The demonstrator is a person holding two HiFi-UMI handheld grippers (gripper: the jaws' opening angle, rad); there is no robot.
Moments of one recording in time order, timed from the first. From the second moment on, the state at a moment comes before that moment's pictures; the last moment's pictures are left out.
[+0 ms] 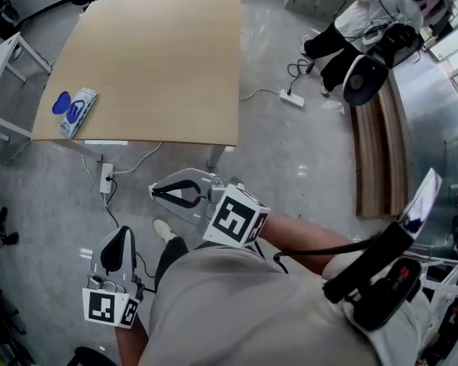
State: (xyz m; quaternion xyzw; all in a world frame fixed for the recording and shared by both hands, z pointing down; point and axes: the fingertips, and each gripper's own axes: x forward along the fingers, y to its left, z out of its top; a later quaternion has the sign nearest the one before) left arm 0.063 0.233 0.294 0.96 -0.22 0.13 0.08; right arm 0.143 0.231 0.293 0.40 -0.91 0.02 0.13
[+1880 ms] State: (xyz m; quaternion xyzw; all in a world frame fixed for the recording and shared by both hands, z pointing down) left arm -0.171 0.351 0.301 0.98 -0.16 0.14 0.06; right arm -0.100 0.352 0.260 0.42 -0.90 -0.01 0.14
